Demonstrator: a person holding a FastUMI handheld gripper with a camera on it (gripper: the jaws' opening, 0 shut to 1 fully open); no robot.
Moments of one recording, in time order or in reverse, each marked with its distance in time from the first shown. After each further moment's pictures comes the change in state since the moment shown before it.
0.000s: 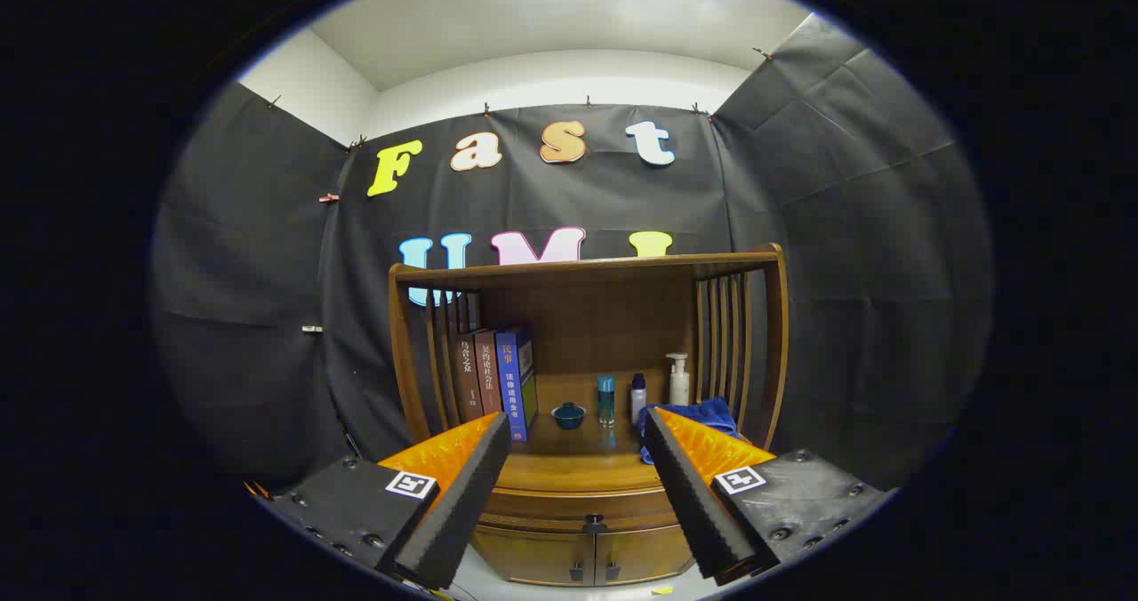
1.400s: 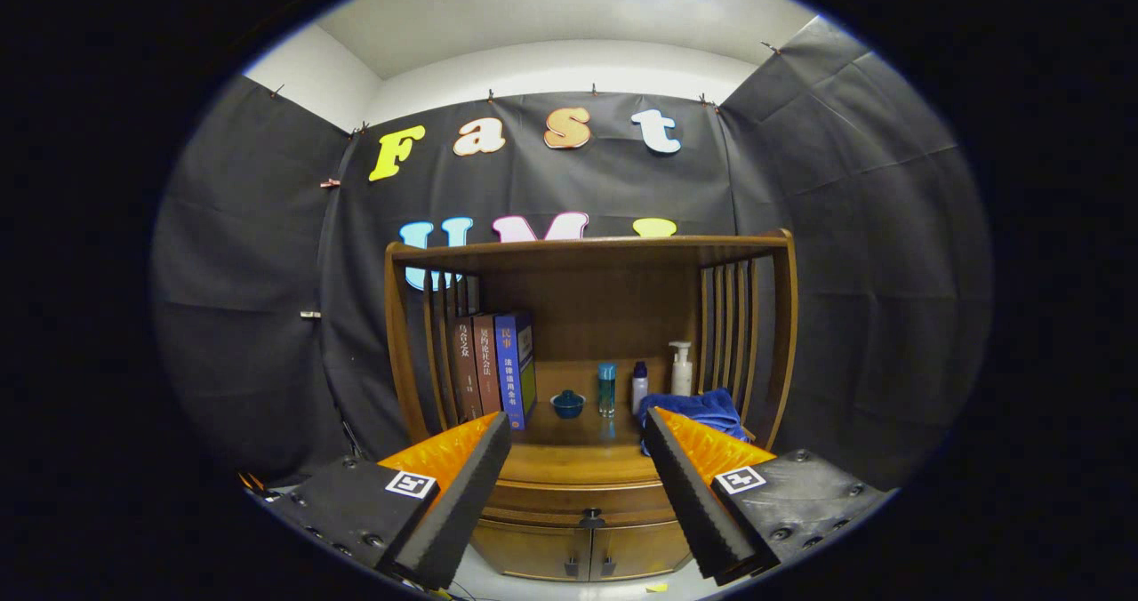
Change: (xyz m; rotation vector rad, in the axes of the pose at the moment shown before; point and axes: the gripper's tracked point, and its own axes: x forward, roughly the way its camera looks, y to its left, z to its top) arm 0.017 -0.001 -0.027 -0.015 0.050 0.004
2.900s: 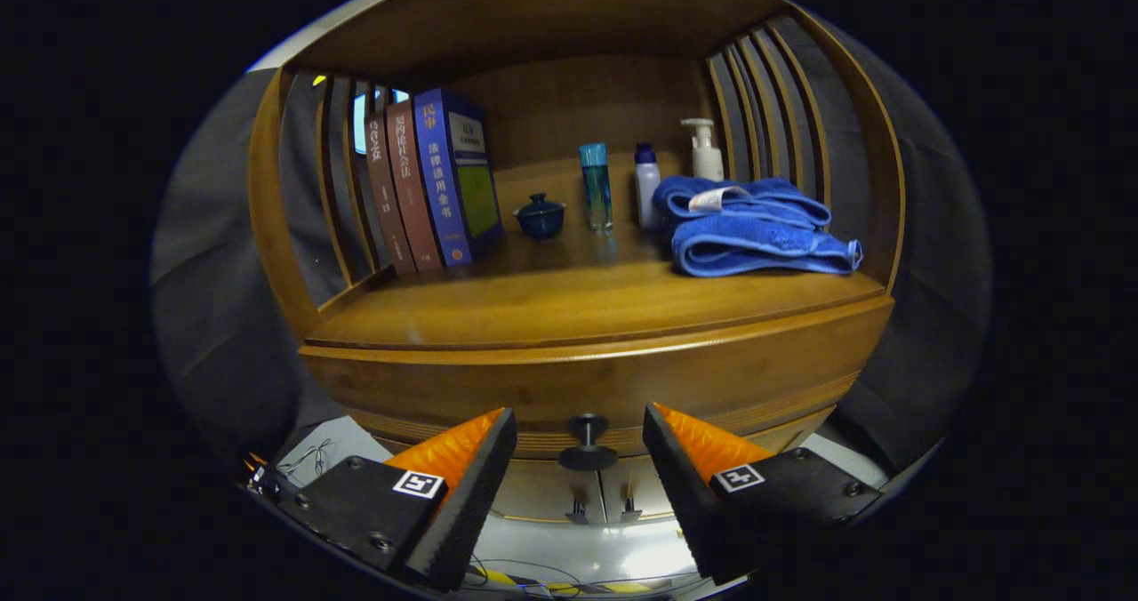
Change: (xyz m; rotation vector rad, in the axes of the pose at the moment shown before) arm 0.129 -0.029 -0.287 0.091 0.460 -0.017
